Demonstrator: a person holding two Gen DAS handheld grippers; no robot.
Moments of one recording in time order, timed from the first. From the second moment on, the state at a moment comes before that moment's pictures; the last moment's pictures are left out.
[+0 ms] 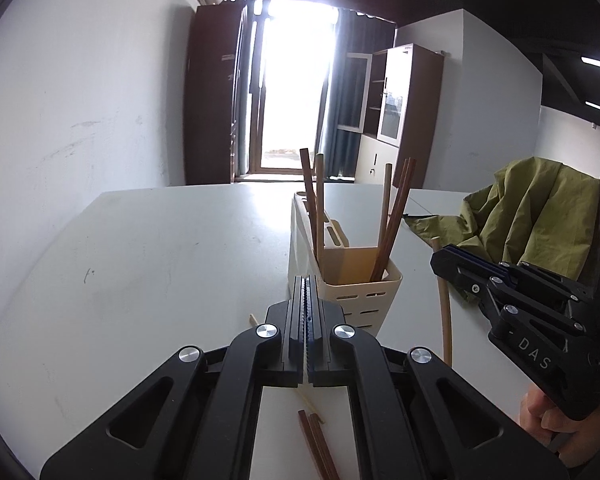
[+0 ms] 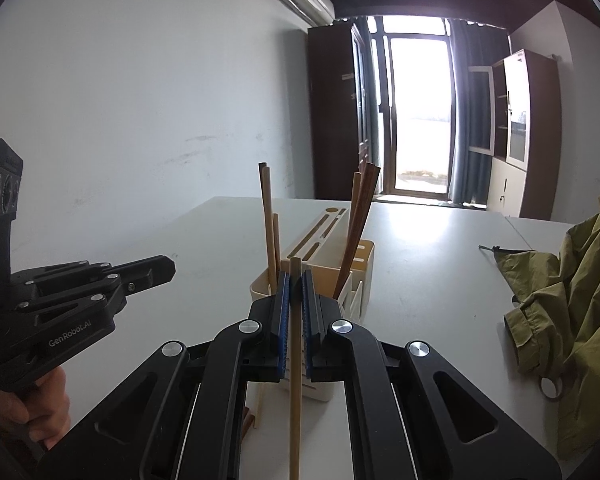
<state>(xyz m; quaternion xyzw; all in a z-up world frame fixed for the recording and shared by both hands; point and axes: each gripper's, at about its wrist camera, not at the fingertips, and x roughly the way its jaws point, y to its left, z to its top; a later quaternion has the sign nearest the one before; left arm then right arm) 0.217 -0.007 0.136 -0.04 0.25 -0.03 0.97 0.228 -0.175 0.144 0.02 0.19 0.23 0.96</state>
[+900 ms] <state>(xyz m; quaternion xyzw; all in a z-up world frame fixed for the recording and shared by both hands) 0.346 0.042 0.023 -0.12 0.44 0.01 0.89 0.261 -0.188 0.133 0.01 0.22 0.21 0.95</state>
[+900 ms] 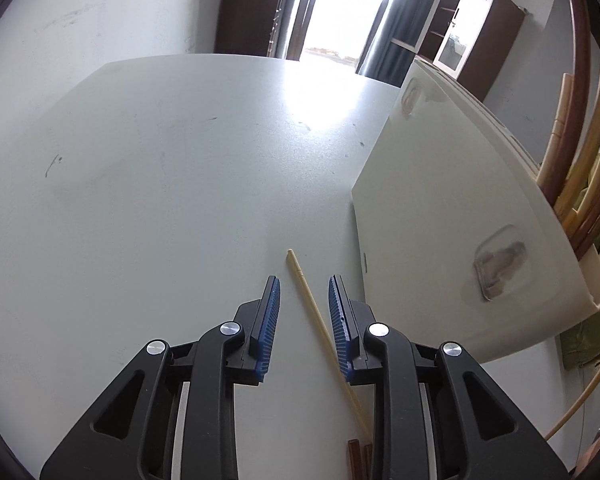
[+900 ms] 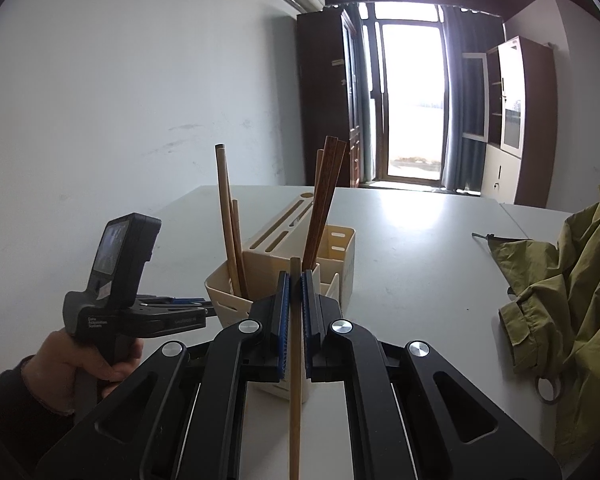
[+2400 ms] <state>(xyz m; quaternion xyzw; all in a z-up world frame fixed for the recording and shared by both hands) 0.405 0.026 -0.047 -0.04 0.51 0.04 0.86 0.277 -0.177 0.119 -0.01 0.24 0.22 0.95</state>
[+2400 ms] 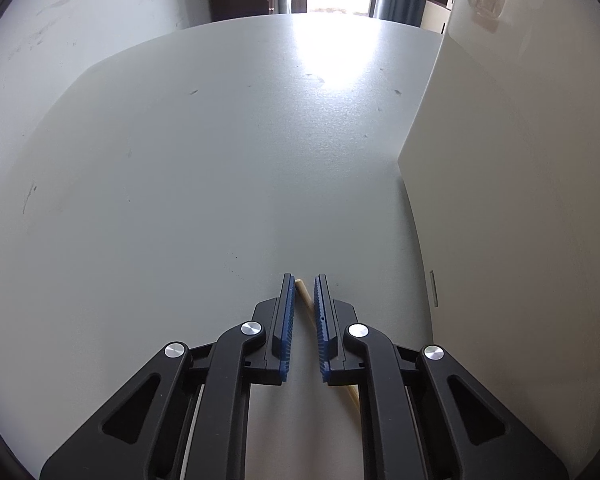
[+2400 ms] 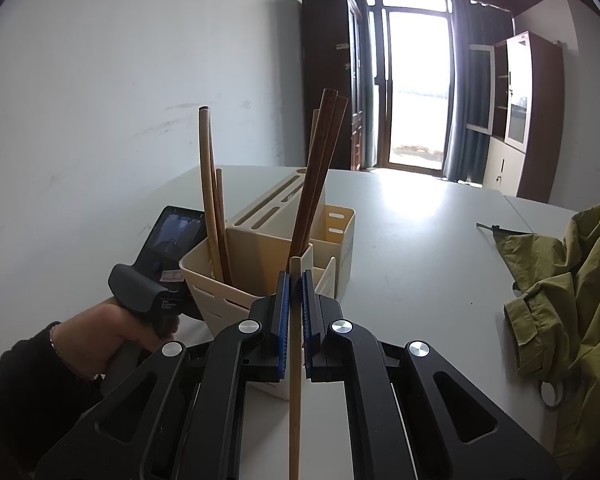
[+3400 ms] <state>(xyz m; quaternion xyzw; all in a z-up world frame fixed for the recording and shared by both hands) 0.328 0.045 0.066 -0.08 0.38 0.02 0.92 0.265 -0.177 0.131 -0.01 0.22 0.22 0.95</state>
